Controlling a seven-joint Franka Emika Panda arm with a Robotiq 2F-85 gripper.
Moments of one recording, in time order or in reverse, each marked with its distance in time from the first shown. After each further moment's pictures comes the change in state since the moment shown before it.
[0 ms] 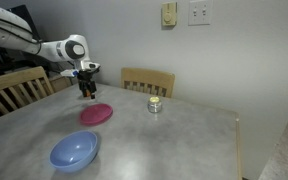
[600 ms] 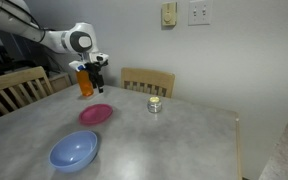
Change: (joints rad) arm -0.109 -0.190 -0.006 -0.248 0.076 0.203 0.066
